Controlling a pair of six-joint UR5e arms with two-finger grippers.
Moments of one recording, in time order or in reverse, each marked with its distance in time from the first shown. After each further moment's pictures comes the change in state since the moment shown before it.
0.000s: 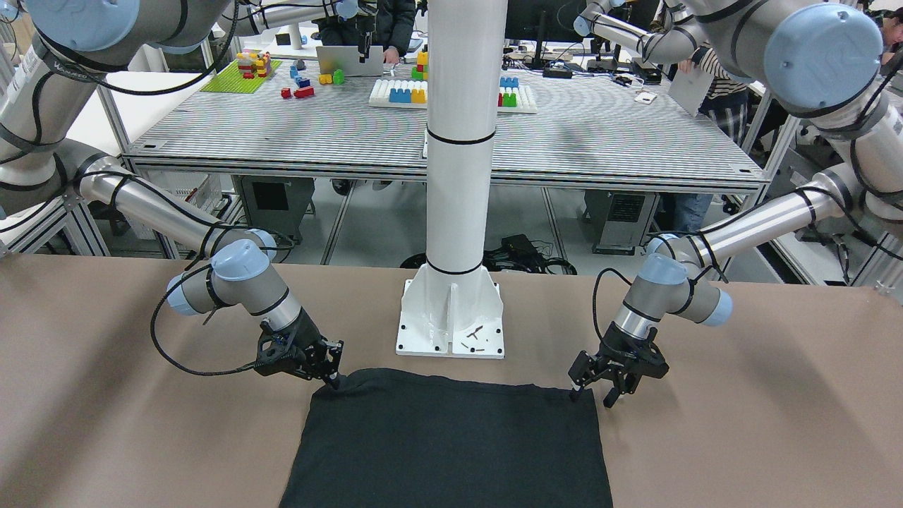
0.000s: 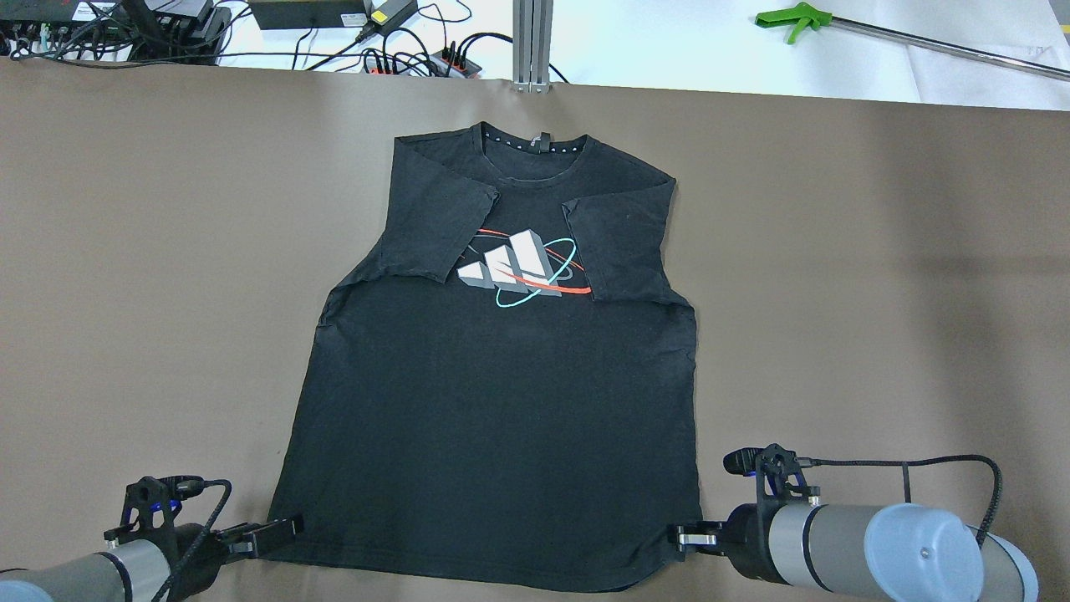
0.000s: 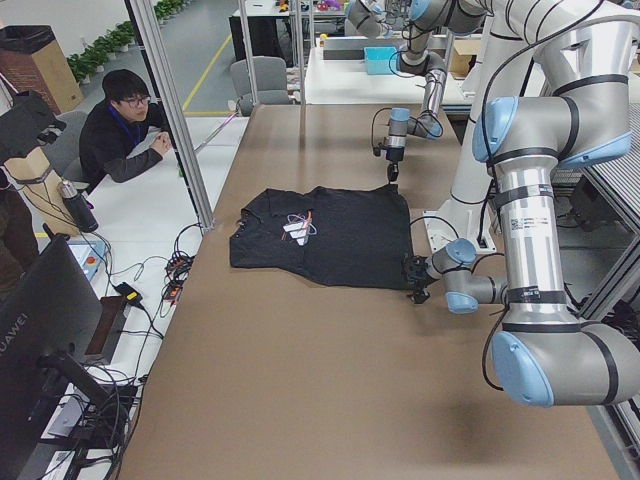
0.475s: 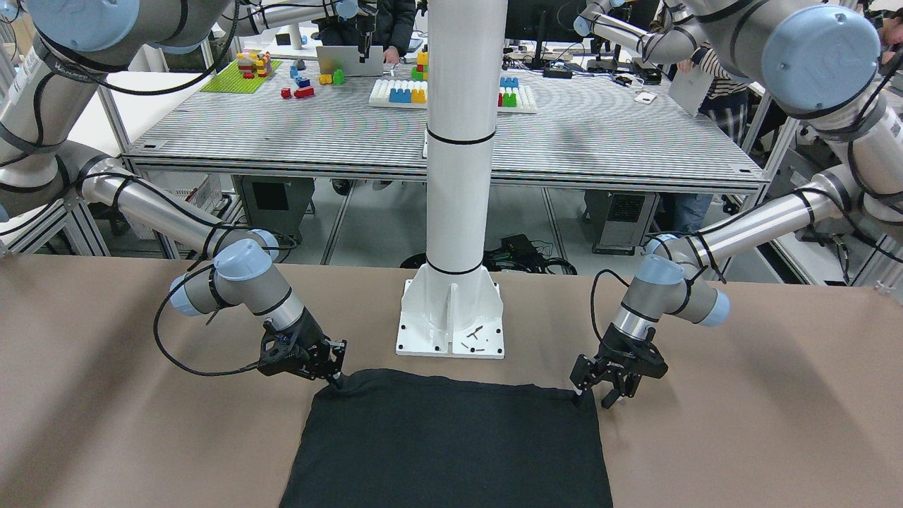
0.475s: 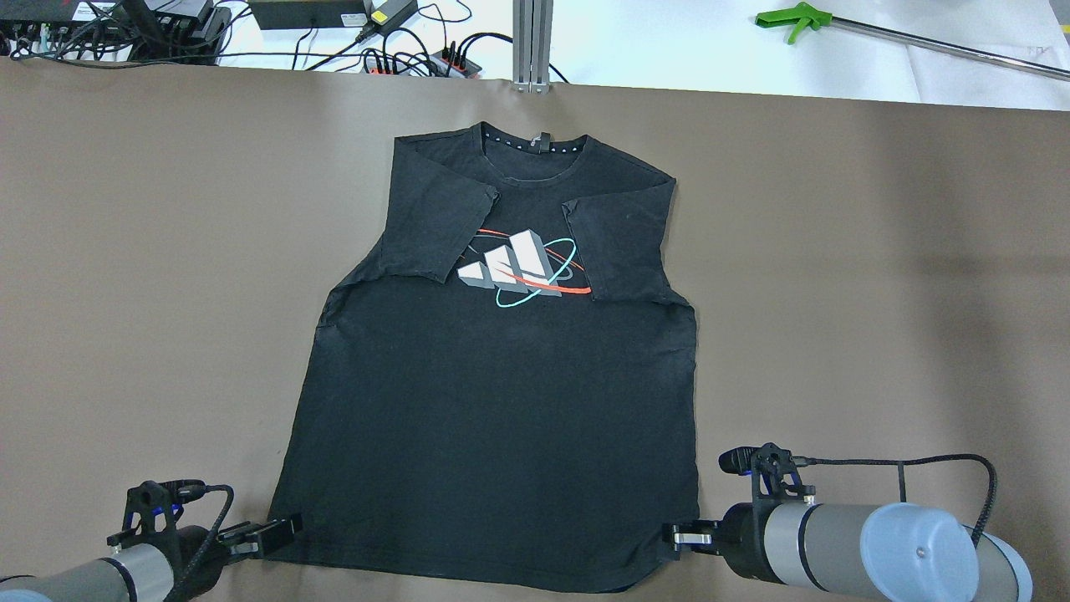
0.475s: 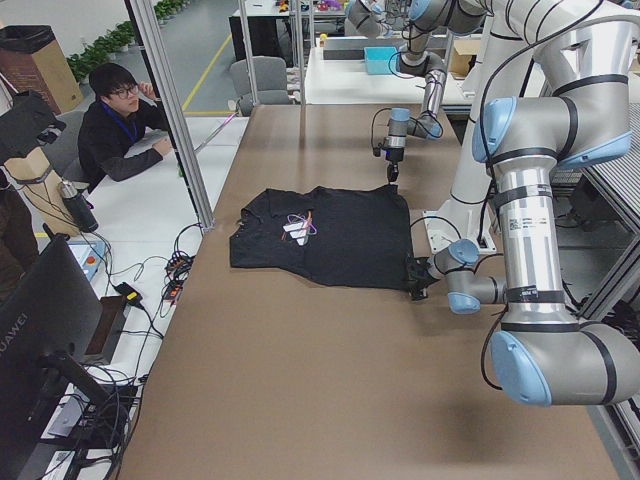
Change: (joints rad) left arm 0.022 0.004 -0.004 -0.002 0.043 0.009; right arm 0.001 0.009 -0.003 0.000 -0.001 0.000
